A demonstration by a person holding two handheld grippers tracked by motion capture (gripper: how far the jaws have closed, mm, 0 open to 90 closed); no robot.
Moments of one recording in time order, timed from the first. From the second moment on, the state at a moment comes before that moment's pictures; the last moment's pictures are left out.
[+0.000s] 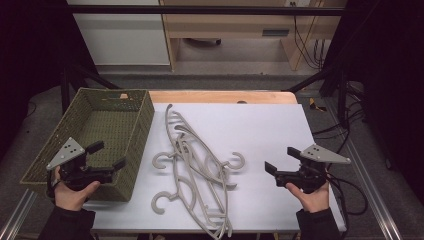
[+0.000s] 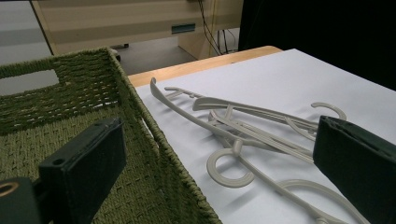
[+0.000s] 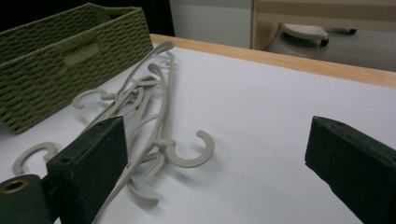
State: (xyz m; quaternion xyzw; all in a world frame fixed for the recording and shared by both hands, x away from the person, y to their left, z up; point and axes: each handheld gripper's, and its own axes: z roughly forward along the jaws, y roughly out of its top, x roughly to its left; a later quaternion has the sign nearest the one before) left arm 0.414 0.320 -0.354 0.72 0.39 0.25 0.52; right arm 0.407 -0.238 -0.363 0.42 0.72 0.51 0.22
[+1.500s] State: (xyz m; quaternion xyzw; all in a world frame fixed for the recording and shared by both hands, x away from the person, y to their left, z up) left arm 0.415 0.315 -0.356 0.73 0.38 0.25 0.51; right arm 0.408 -0.115 -0.444 0.41 0.83 0.37 0.07
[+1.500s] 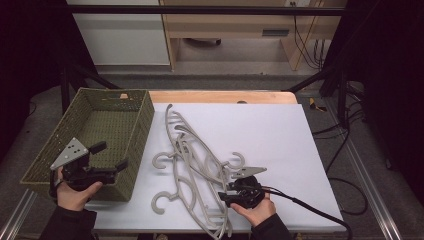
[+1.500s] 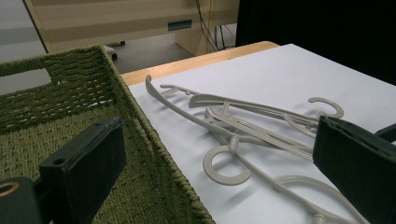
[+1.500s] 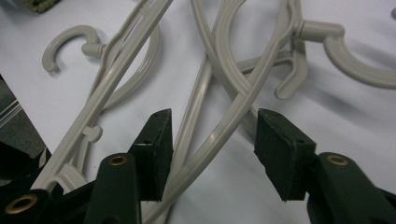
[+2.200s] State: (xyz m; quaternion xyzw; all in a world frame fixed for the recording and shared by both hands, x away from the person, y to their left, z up) left arm 0.416 0.313 -0.357 0.73 0.38 0.25 0.51; right arm 0.415 -0.113 -0.451 0.45 0.83 0.33 0.01
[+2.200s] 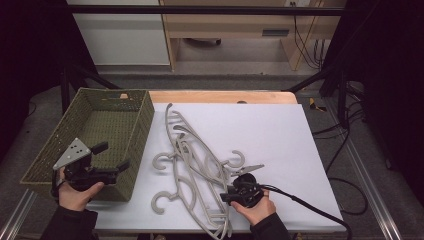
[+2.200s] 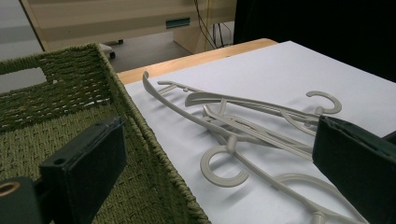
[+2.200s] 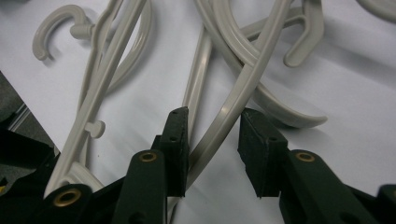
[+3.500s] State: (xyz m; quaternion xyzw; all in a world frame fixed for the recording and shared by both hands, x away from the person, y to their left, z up) left arm 0.416 0.309 -0.358 0.73 0.38 0.24 0.51; right arm 0.422 -0.151 -0.433 0.51 0.78 0.37 -0.01
